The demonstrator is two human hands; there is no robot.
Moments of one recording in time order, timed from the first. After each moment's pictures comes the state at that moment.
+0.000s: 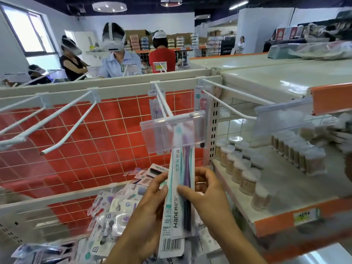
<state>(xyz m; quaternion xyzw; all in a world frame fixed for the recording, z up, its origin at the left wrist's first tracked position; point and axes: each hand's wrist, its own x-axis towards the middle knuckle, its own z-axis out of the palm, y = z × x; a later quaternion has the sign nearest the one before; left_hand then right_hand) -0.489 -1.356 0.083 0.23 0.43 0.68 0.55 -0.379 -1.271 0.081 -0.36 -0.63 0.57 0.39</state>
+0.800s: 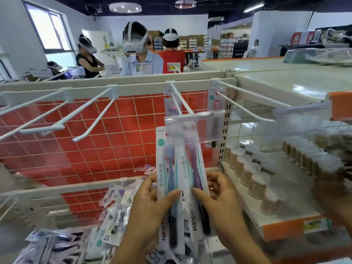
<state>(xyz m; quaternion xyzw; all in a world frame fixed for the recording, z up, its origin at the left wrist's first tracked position) -0.491 -1.371 0.089 0.28 0.57 0.69 0.35 -0.373 -1.283 0.080 -0.32 -0.61 0.61 0.39</state>
